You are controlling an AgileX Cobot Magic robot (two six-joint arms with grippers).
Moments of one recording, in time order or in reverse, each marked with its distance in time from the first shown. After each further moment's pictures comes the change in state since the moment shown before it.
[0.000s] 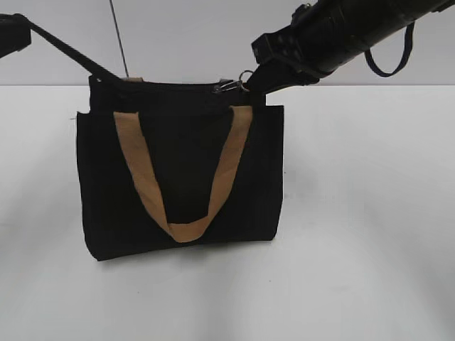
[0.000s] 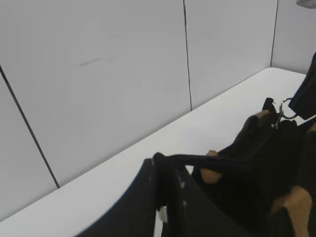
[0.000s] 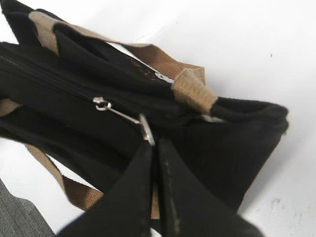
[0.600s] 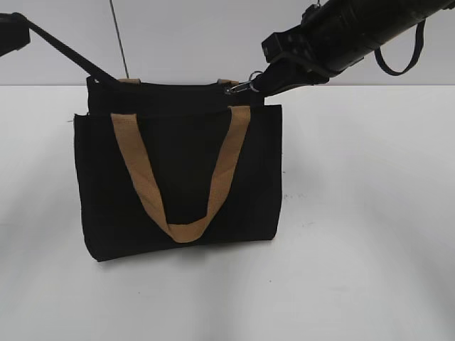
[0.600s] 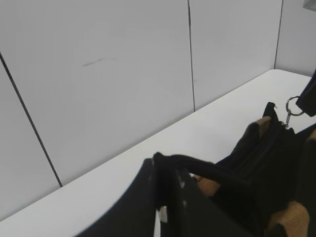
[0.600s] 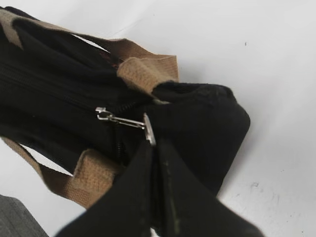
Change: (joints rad) left arm 0.001 -0.001 0.000 -0.008 0.005 0.000; right arm -0.033 -0.004 0.000 -0.034 0.024 0.027
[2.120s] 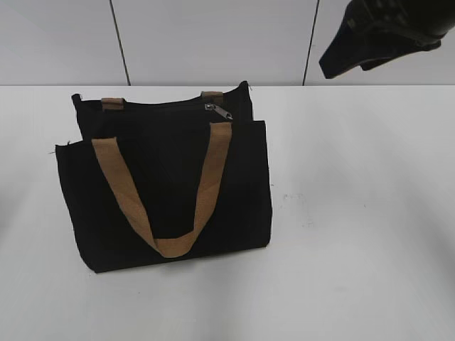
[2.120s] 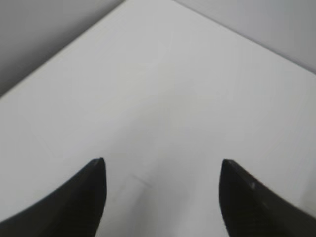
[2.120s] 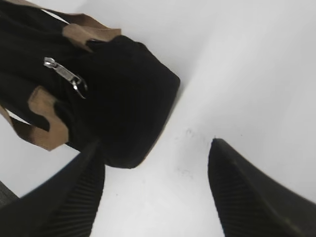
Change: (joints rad) left arm 0.010 0.025 -0.001 -0.650 1.043 -0.098; right arm -0.073 -0.203 0.000 -0.224 0.173 0.076
